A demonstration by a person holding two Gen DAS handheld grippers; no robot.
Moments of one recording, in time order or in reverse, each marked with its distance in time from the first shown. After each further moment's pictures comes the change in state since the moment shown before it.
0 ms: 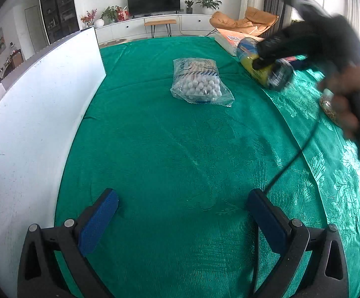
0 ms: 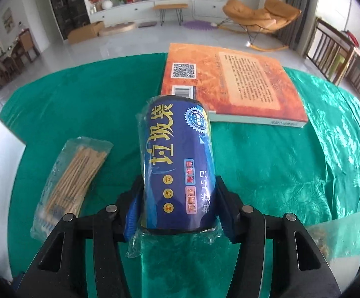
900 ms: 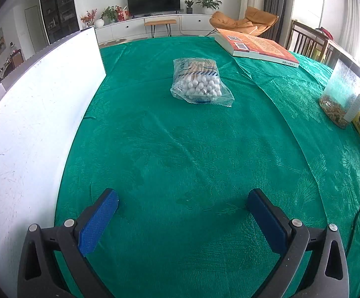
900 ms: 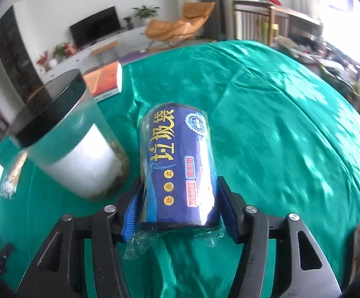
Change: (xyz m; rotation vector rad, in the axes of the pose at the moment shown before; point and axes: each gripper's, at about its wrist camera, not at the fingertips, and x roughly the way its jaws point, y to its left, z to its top) left arm 0.000 0.000 0.000 0.000 0.000 0.000; right arm -0.105 -0.203 -0.156 0.361 -0.171 -0.110
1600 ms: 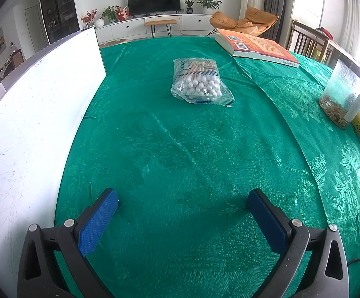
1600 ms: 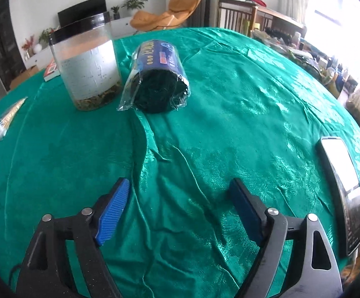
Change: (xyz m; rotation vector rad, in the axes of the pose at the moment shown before) left arm 0.000 0.000 0.000 0.000 0.000 0.000; right arm -0.058 0.011 -0.103 -0.018 0.033 -0.168
